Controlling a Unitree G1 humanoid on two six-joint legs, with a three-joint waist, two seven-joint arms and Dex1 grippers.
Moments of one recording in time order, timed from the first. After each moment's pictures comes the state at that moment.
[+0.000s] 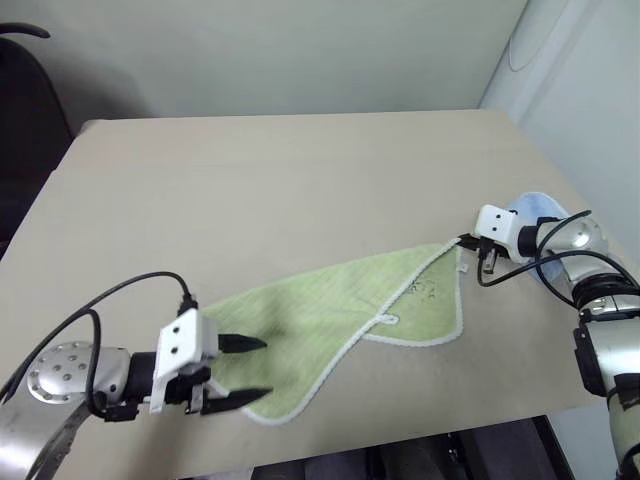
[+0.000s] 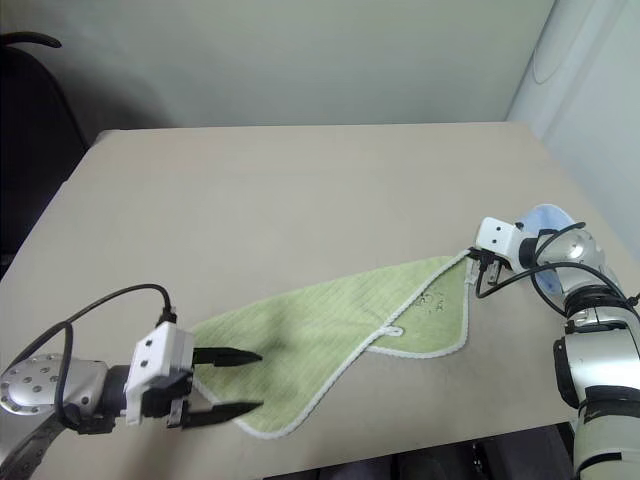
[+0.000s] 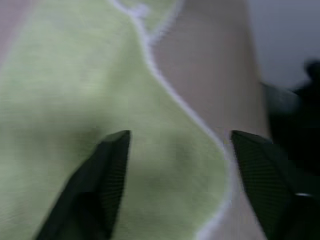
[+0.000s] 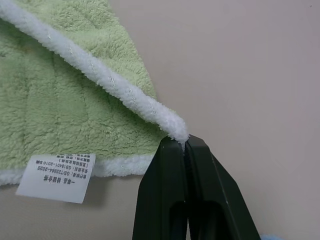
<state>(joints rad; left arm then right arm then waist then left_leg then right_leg) 0.31 1.04 0.28 -0.63 -0.57 0.41 -1.19 -0.99 -0.72 0.17 1.23 -0.23 -0.53 1.04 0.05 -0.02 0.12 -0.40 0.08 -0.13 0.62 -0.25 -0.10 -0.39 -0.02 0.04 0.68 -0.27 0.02</state>
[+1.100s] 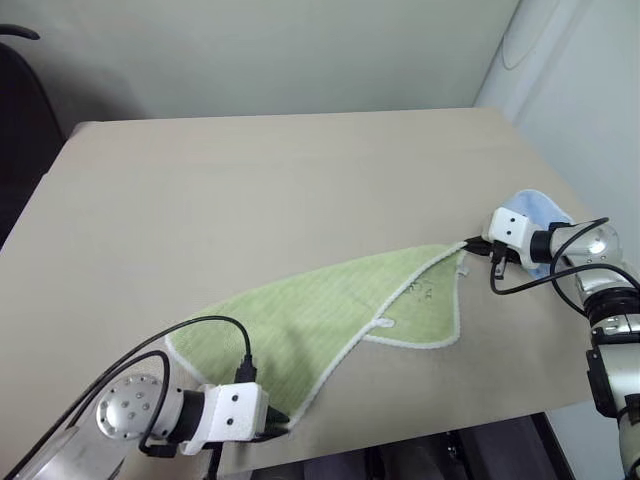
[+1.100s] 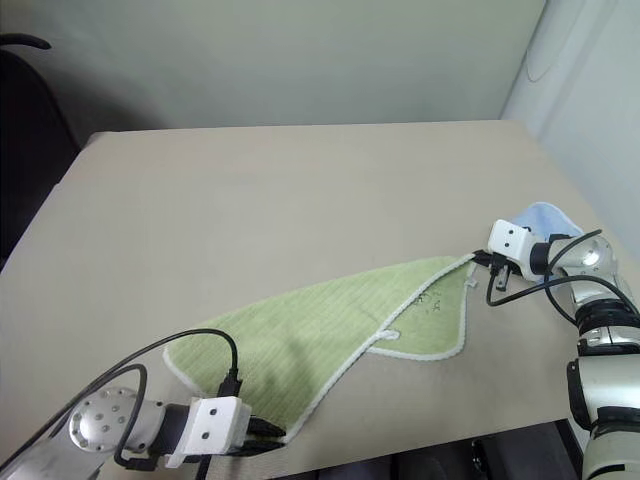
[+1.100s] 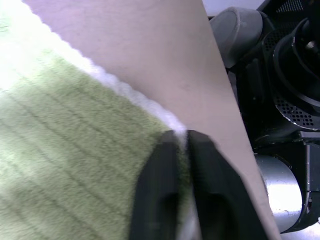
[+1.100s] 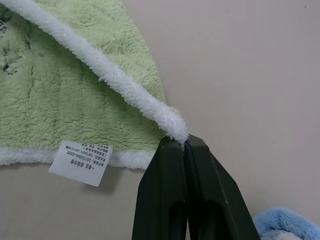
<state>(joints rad) 0.32 1.01 -0.05 -0.63 -0.21 0.19 -1.13 -0.87 -0.77 0.12 1.00 -0.12 -0.43 1.14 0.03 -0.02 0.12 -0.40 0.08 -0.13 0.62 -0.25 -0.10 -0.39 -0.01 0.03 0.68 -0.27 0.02</state>
